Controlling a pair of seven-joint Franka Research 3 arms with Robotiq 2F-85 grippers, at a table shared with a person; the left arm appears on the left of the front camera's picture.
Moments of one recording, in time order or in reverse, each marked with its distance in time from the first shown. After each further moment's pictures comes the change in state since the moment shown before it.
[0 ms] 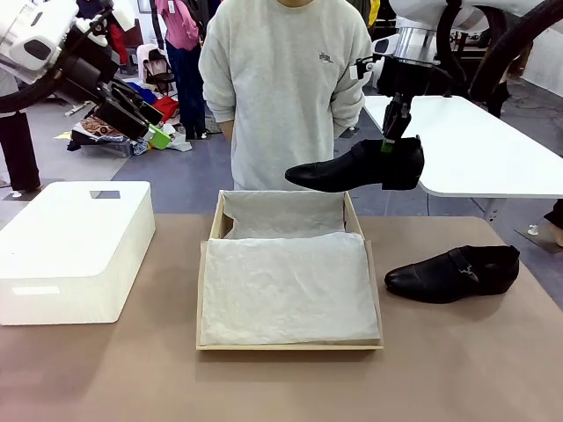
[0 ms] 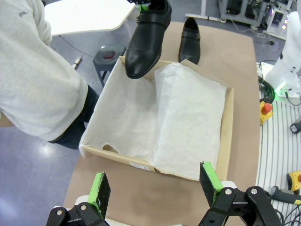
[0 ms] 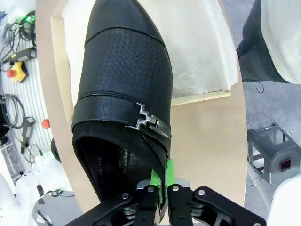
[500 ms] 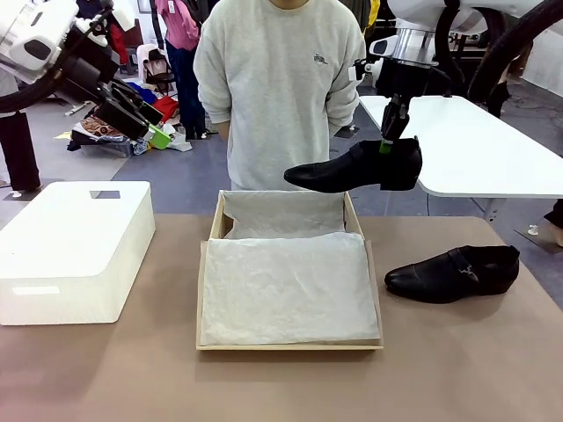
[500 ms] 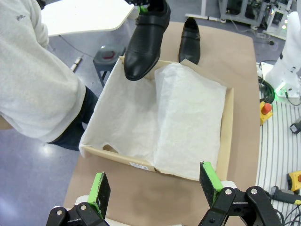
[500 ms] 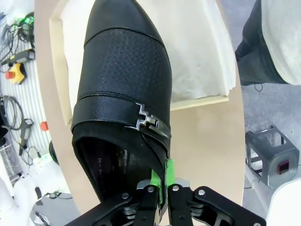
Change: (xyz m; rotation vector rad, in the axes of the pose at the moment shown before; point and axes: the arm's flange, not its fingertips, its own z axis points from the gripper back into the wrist) left arm 0.000 0.000 0.000 0.000 0.000 0.000; right arm 0.007 -0.003 -0.005 -0.008 -0.009 0.009
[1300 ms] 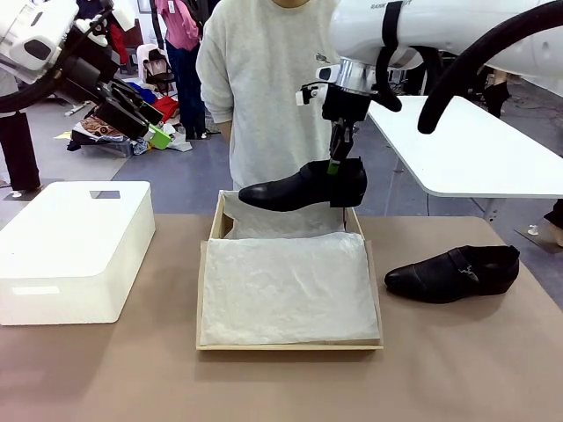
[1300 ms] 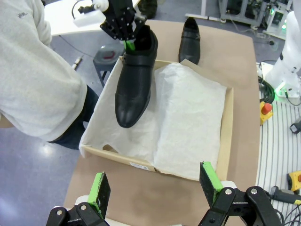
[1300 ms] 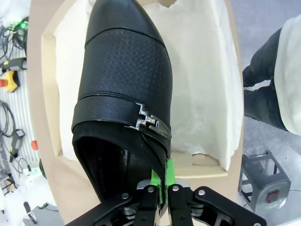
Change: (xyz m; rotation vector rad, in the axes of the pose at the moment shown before) left arm 0.000 0.000 0.000 0.000 0.000 0.000; right arm 0.090 -0.007 -0.066 0.012 -0.006 0.101
